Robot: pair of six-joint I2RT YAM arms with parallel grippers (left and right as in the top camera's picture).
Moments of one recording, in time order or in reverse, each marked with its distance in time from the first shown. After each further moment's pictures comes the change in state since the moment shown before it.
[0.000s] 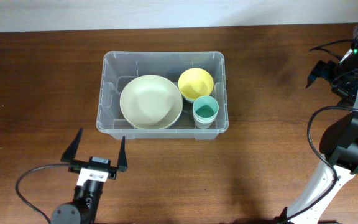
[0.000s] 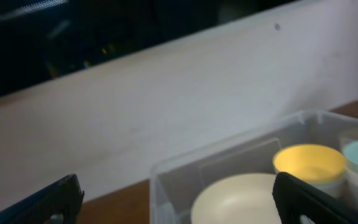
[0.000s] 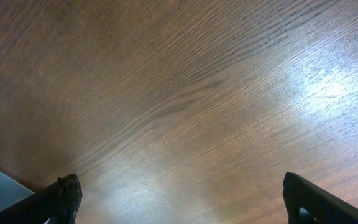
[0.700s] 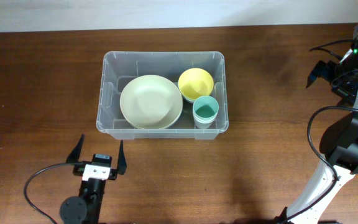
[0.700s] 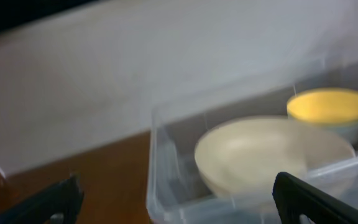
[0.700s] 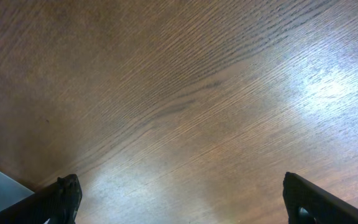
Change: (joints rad) left arm 0.063 -0.087 -0.138 -0.105 -0.025 0.000; right arm 0.000 0.000 0.000 0.000 0.000 0.000
